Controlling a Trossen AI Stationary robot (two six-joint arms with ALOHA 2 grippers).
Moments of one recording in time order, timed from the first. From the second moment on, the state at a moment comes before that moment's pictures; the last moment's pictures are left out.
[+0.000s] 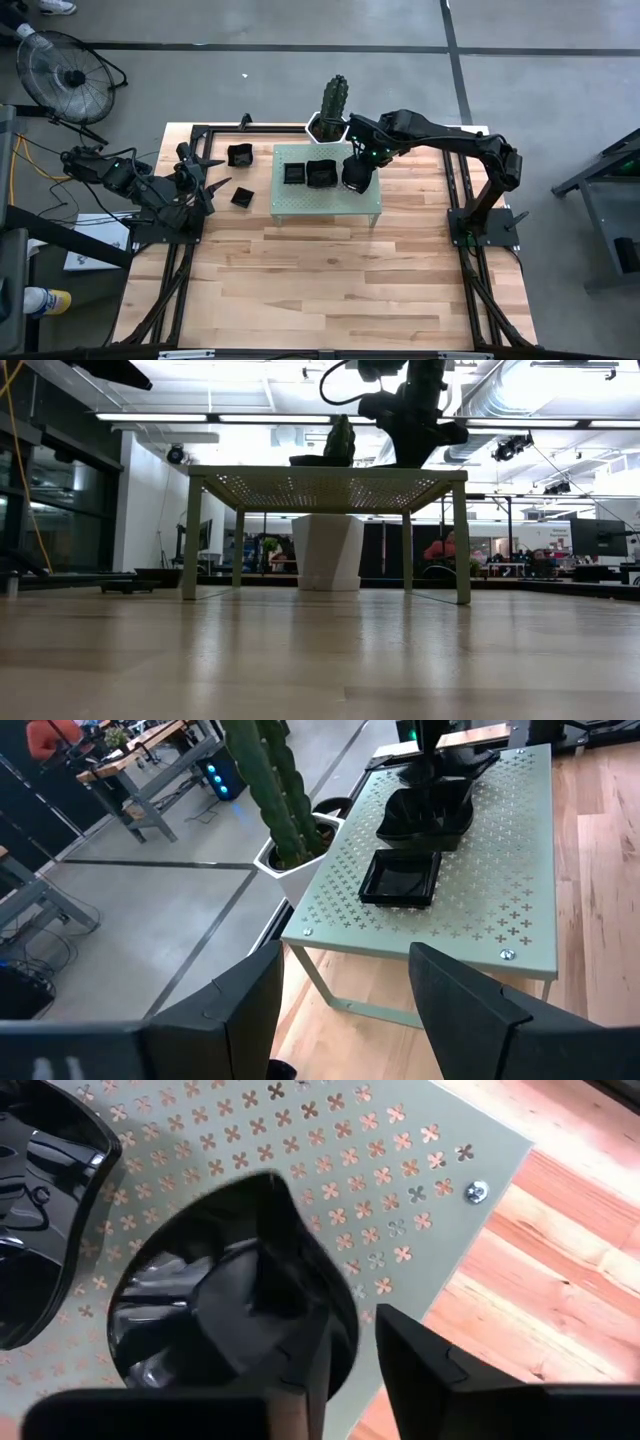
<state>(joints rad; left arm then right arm) -0.43 0.54 0.89 -0.93 -0.93 -0.14 -0.33 1.71 1.67 -1.27 0.09 0.72</state>
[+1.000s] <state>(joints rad) -0.43 0.54 0.89 -1.20 -0.85 -0.62 -0.17 1.40 1.67 -1.27 0.29 0.81</state>
